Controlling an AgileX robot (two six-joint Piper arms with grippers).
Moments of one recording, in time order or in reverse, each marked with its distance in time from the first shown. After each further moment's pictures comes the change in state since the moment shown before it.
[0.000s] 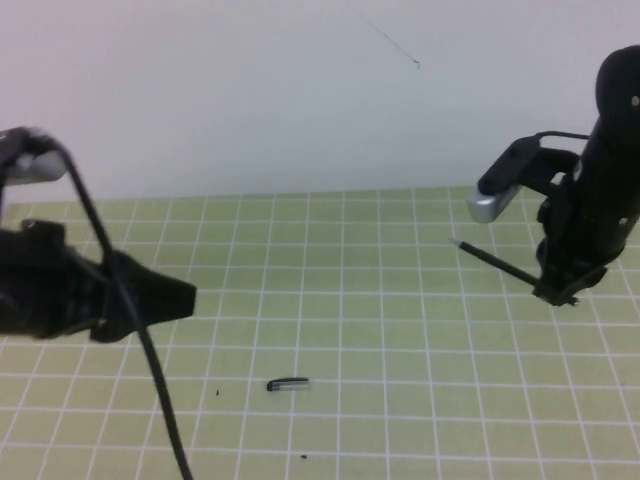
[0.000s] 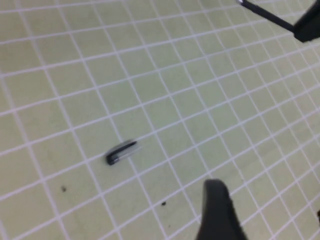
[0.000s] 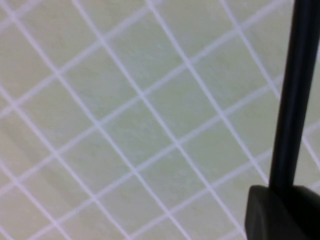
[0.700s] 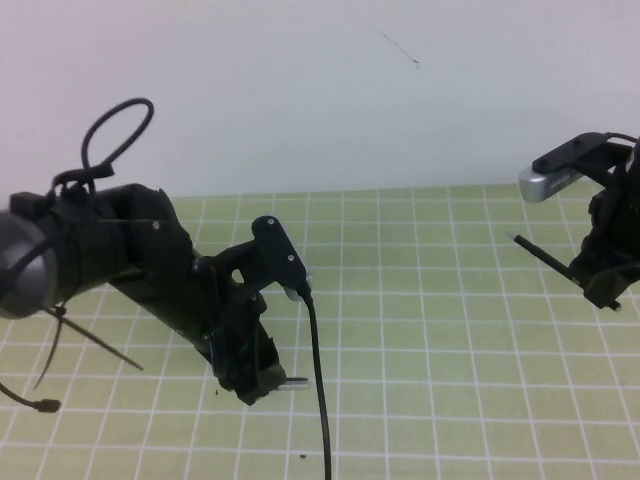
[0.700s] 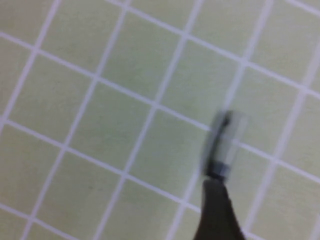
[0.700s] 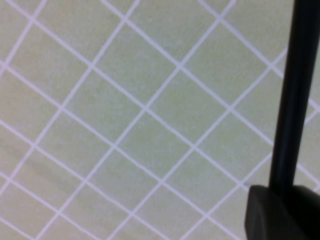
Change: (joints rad) right arm -0.102 0.000 0.000 0.064 0.081 0.122; left arm -0.361 0.547 -0.167 0.452 -0.287 0.361
